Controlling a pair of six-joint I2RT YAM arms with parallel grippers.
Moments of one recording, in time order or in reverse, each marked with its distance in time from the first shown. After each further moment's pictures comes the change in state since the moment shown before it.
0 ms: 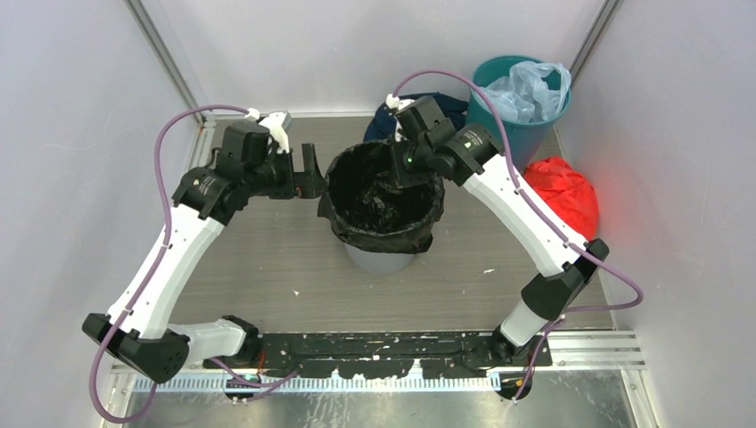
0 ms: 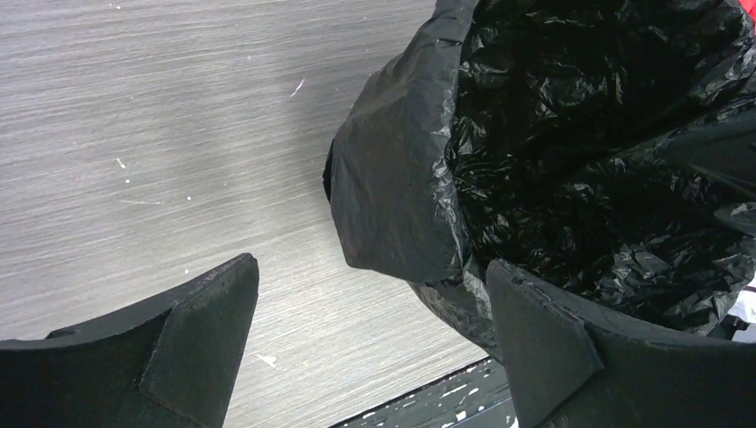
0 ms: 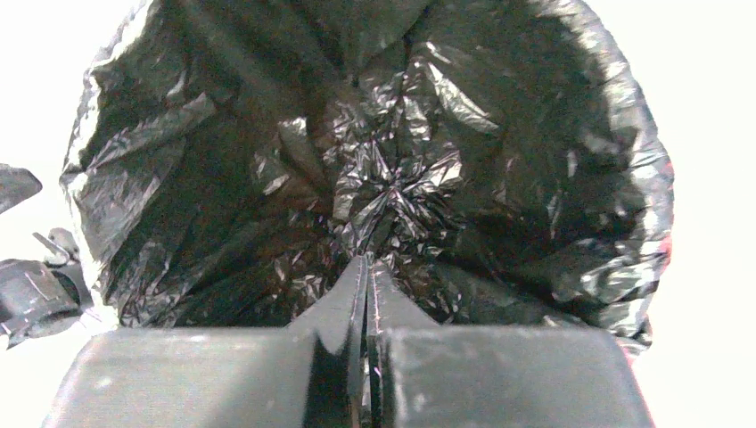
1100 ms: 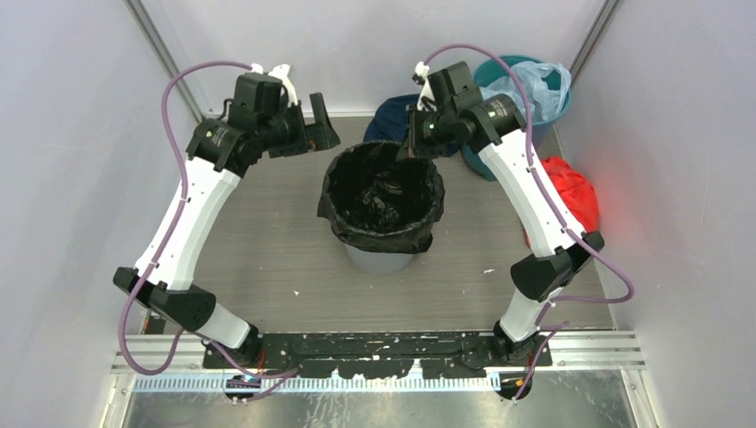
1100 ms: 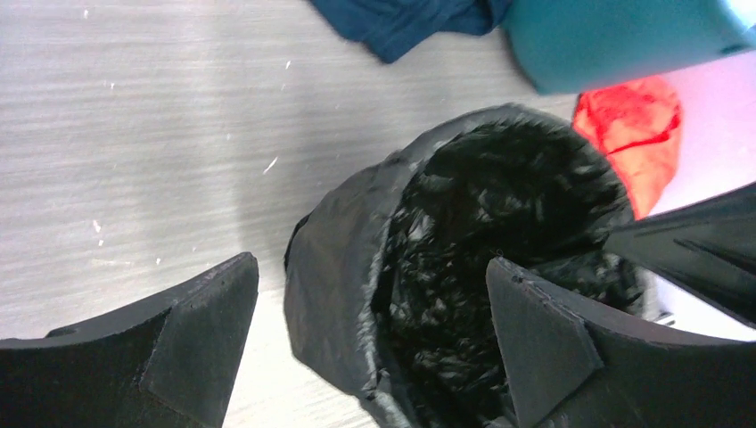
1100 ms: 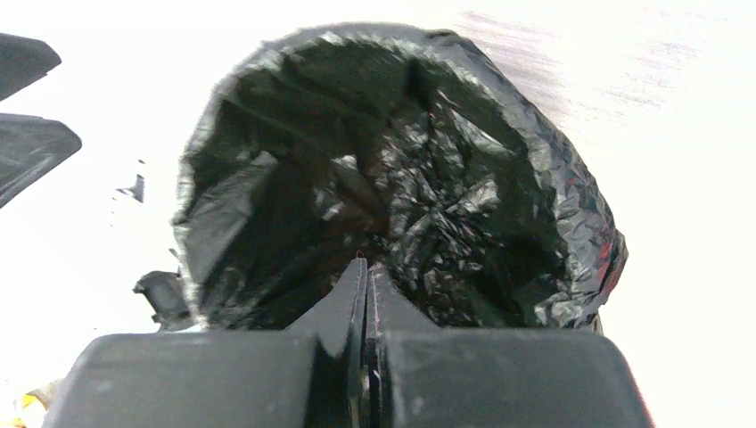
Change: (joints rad) left arm 0.005 0.281 0.376 -0.064 -0.034 -0.109; right arm -0.202 0.097 0.174 -0.063 -0.258 0.070
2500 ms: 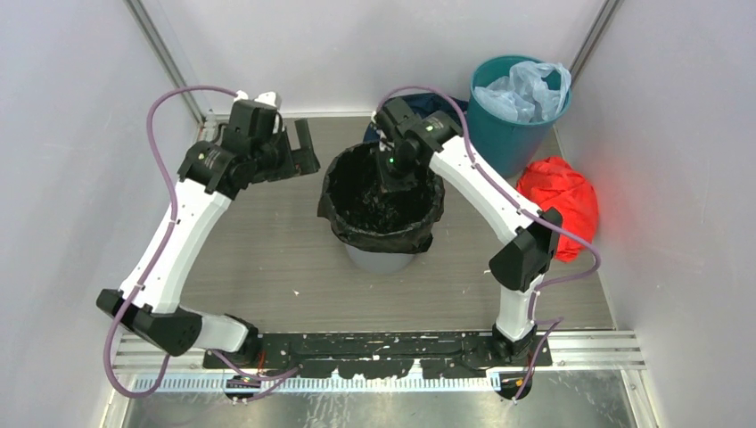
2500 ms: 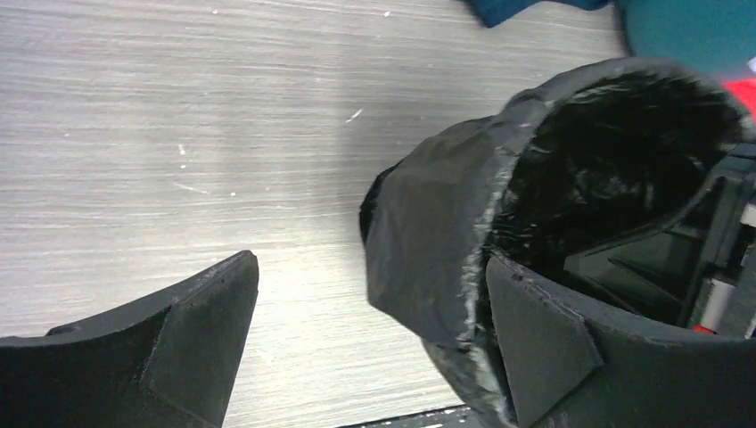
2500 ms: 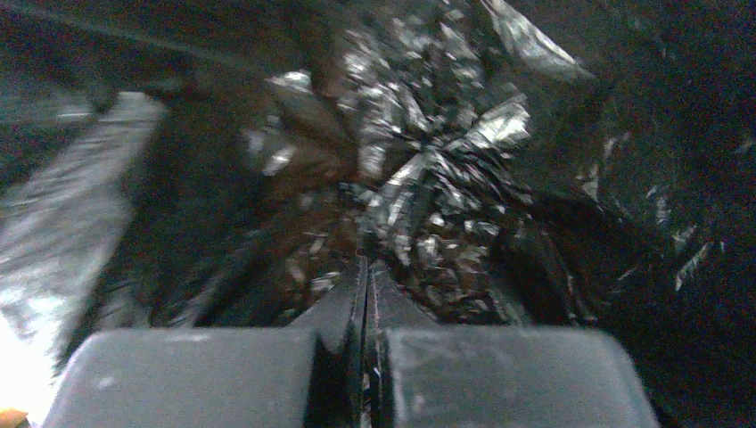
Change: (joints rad) left arm 0.000 -0.098 -0.112 -0.064 -0.145 -0.022; right arm 0.152 0.149 0.012 -0.102 0.060 0.020
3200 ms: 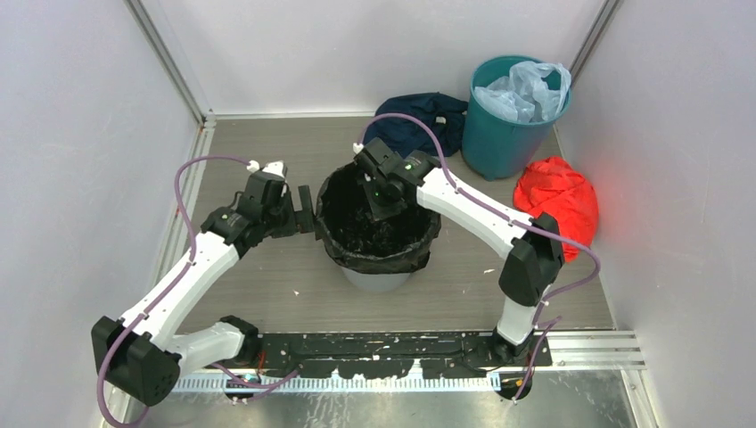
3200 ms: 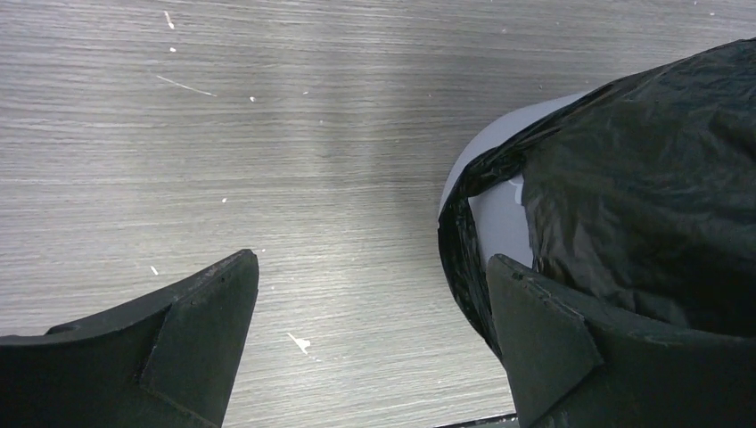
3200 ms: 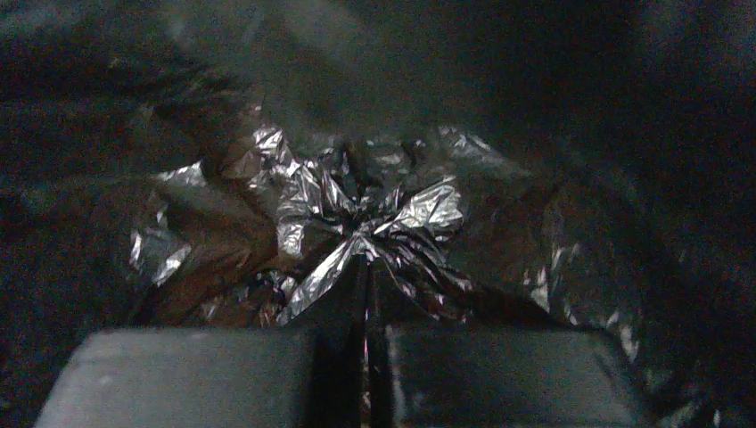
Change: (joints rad) left arm 0.005 -0.307 -0.772 0.342 -0.003 -0.002; right arm 0.138 -0.084 -0.403 0.299 0.227 -0.043
